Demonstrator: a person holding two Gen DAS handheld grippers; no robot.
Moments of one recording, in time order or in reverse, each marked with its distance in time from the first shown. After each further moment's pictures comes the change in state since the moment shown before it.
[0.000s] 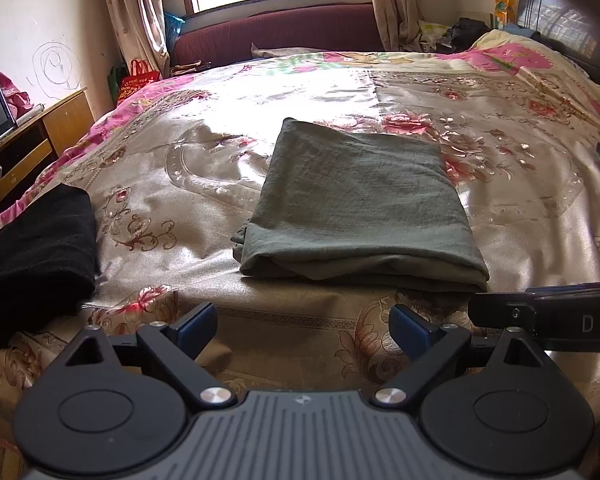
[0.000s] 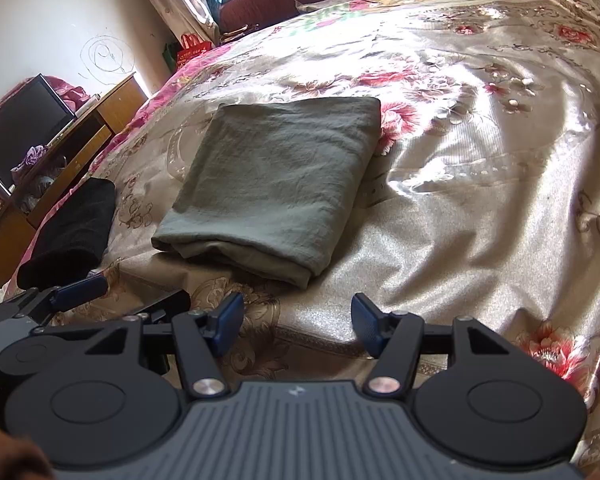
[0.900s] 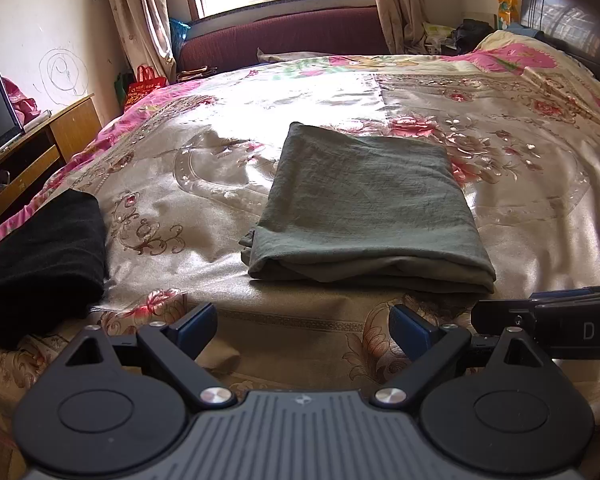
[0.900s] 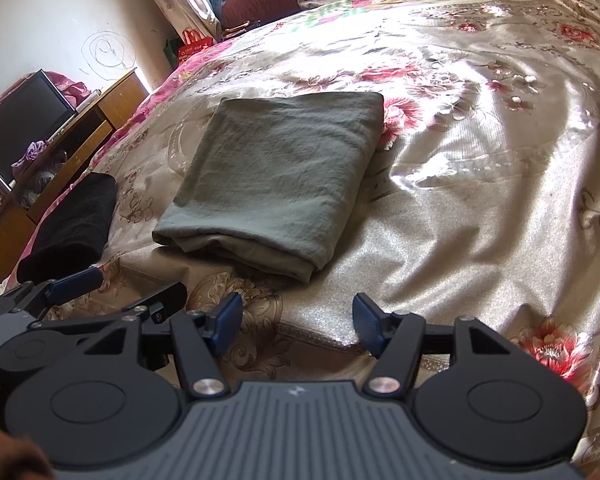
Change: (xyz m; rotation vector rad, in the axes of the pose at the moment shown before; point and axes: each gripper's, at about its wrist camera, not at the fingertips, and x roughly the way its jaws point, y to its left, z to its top) left arm -0.002 0.000 -0.001 0.005 -0.014 0.026; right arm 0.002 0.001 -0.002 -0.007 0.008 0.002
